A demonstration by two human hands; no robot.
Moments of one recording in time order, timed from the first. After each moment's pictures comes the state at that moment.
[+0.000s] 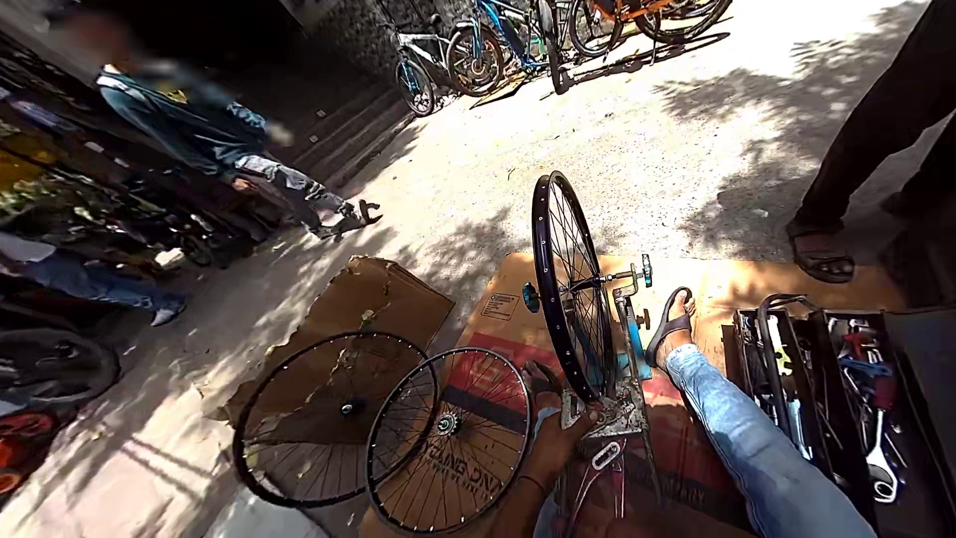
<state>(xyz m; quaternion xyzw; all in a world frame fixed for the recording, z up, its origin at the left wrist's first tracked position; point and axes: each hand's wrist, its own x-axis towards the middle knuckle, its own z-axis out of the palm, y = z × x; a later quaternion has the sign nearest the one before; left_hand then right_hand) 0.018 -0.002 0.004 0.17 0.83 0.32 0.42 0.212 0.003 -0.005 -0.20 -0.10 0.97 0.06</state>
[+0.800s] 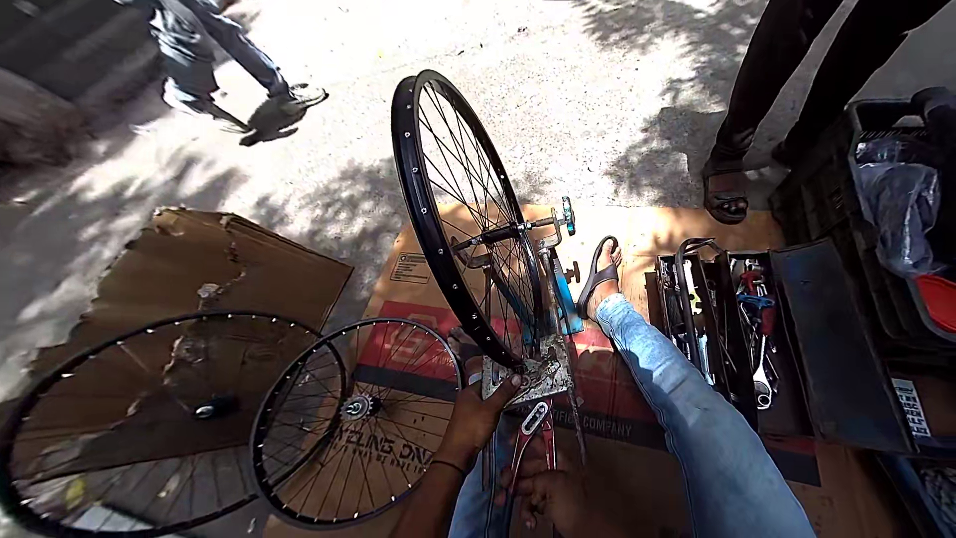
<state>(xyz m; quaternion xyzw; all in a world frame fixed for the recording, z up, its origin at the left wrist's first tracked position) 0.019 0.000 -0.001 0.14 0.83 0.36 0.41 0.198 -0.005 -0.058 -0.20 -0.21 0.95 0.10</state>
